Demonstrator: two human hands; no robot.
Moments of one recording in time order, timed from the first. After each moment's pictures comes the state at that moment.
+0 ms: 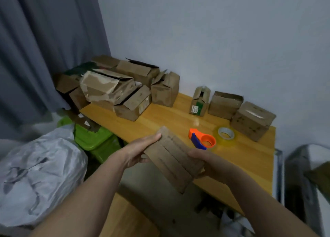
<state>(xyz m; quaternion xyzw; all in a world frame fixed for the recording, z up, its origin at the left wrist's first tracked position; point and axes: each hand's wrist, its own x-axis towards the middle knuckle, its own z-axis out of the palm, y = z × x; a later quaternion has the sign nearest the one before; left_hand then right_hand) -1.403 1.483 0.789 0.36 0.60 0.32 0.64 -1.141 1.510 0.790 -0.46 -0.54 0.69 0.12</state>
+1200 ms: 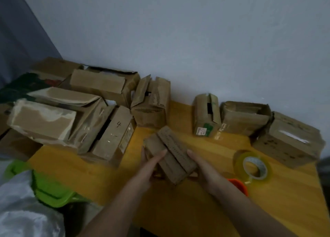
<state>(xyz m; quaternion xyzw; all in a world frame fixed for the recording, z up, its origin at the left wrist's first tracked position) -1.452 1.789 0.672 0.16 0.60 0.38 0.68 -1.257 1.795 0.683 -0.55 -0.27 0.74 0.29</state>
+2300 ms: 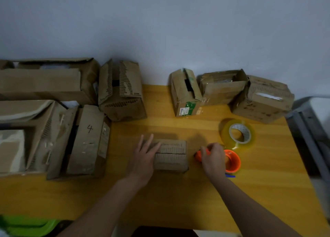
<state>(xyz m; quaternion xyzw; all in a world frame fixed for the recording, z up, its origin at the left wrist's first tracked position) -1.475 1.824 0.629 0.82 0.53 0.02 0.21 -1.243 1.776 0.623 -0.87 -0.38 0.20 0.25</state>
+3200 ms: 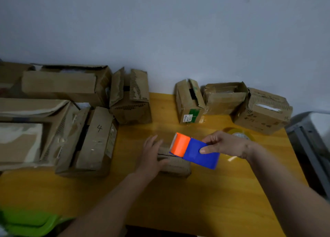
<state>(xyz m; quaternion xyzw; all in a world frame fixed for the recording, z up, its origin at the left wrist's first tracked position) -1.459 1.825 0.650 0.74 0.58 0.14 0.31 -1.198 1.812 0.750 -0.57 -0.55 0.61 0.11</state>
